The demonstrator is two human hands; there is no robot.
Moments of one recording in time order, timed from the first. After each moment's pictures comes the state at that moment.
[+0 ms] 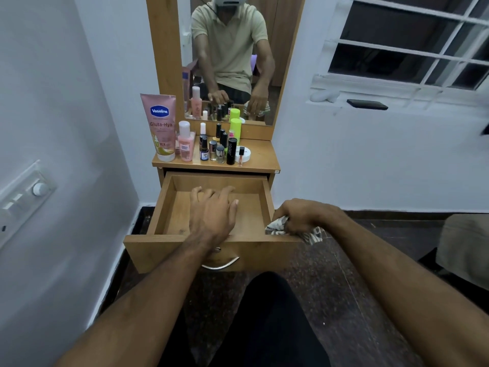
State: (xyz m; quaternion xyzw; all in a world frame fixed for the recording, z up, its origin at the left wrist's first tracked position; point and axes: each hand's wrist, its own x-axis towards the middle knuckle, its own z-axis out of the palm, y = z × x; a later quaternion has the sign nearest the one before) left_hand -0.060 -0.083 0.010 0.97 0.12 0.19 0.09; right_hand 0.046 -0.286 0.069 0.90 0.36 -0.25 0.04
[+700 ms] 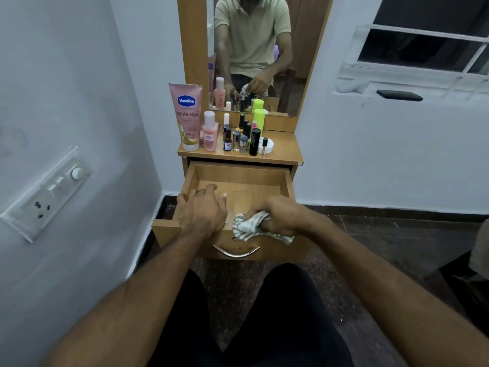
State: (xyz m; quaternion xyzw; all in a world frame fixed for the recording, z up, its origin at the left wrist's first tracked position) left_hand -0.084 -0.030 -0.013 0.94 0.27 0.12 0.14; right_hand -0.012 -0.222 0.055 0.86 0.44 -0.21 -0.15
